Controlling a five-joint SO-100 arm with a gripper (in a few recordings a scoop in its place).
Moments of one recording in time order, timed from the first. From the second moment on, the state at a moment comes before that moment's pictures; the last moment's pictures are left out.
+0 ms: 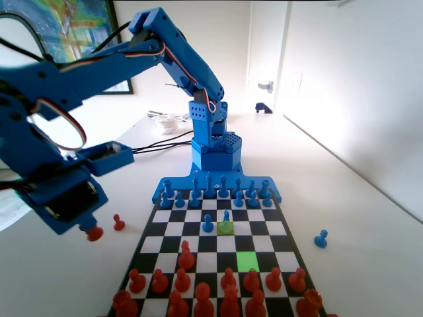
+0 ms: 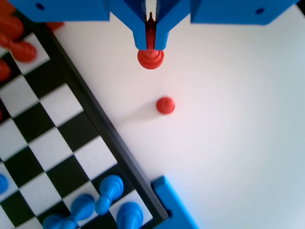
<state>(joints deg) 39.6 44.1 60.0 78.5 -96.0</state>
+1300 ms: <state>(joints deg) 39.5 49.6 71.1 77.3 -105.4</state>
